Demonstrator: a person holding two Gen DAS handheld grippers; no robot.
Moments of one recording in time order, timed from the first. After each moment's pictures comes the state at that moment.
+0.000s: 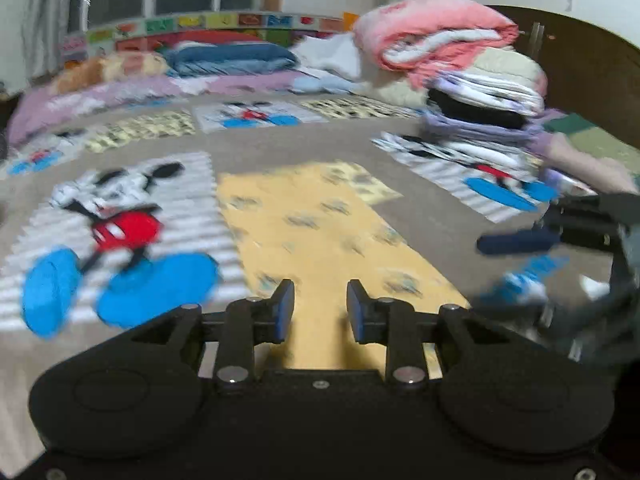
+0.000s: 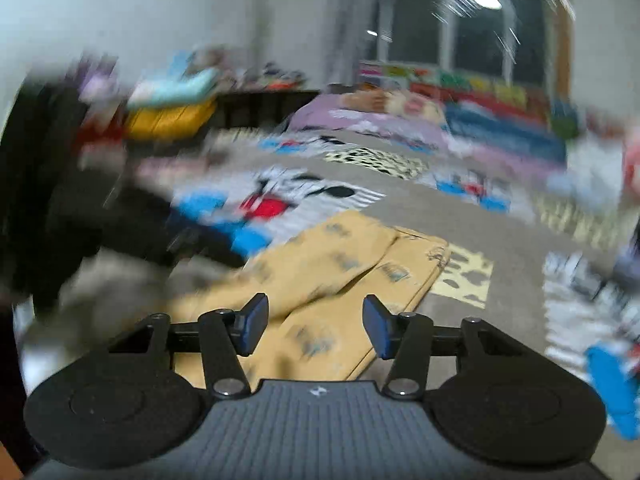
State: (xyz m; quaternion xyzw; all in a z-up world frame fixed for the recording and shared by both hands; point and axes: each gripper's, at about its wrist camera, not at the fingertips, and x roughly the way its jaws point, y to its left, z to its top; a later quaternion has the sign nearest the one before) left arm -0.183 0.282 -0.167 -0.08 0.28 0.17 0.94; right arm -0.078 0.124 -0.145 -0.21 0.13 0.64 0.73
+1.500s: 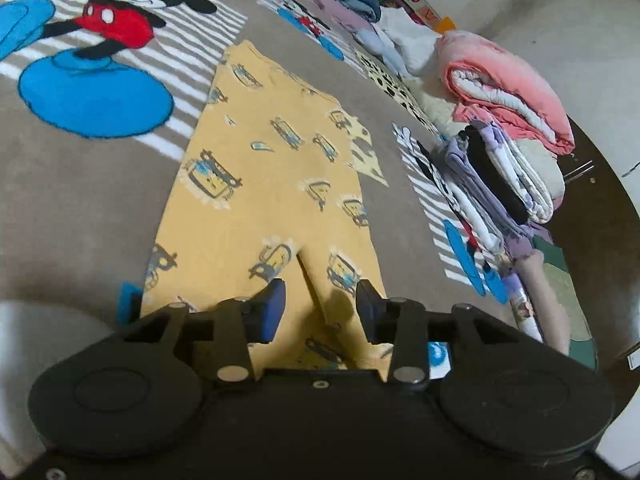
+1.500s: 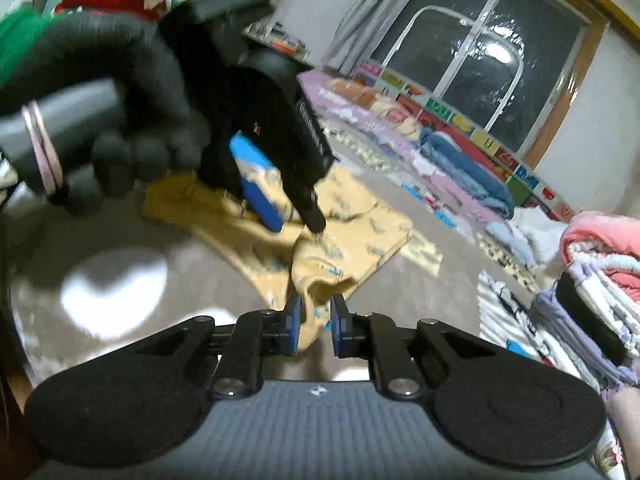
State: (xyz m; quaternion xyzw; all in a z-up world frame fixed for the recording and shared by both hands) left arm -0.157 0.317 -0.195 -0.42 0.25 0.19 0.85; right arm -0.143 0.090 -0.185 -0.33 0.05 0.56 0.76
